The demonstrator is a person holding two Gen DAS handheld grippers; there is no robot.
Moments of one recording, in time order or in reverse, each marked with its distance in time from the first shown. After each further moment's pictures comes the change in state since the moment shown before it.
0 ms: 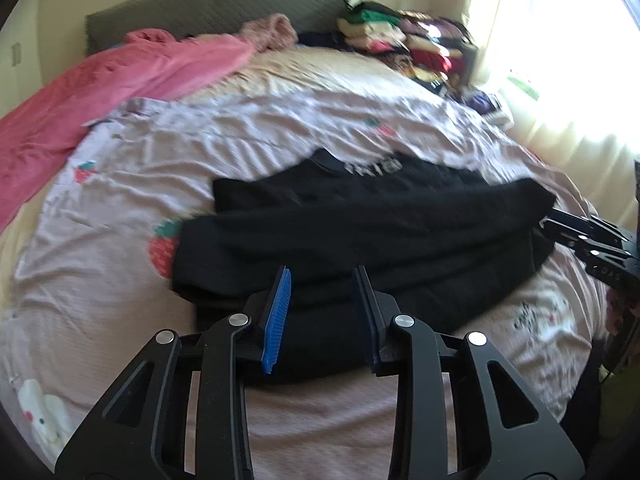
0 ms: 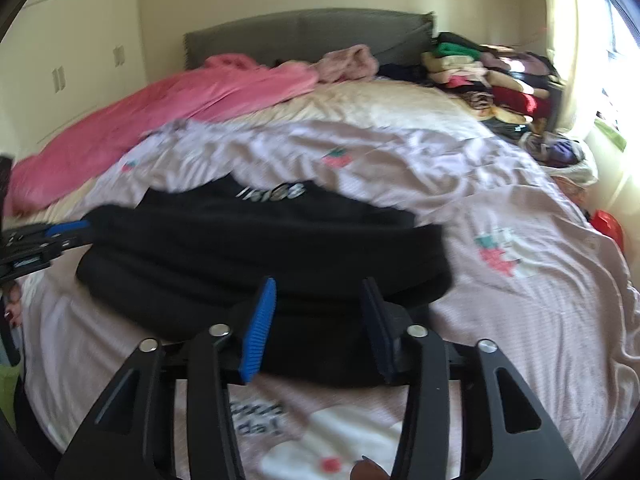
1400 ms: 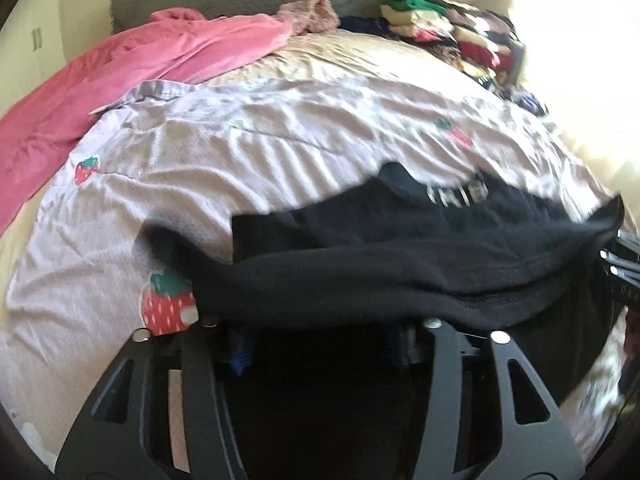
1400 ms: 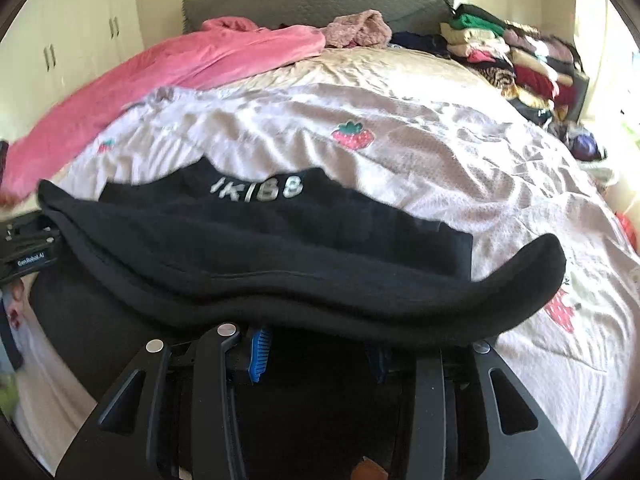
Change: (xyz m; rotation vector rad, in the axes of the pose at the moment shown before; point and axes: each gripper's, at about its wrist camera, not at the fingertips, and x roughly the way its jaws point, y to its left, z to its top) left arm 0.083 0.051 0.056 -0.104 0.025 0.152; right arm 0.110 -0.025 0.060 0.053 0.103 0.010
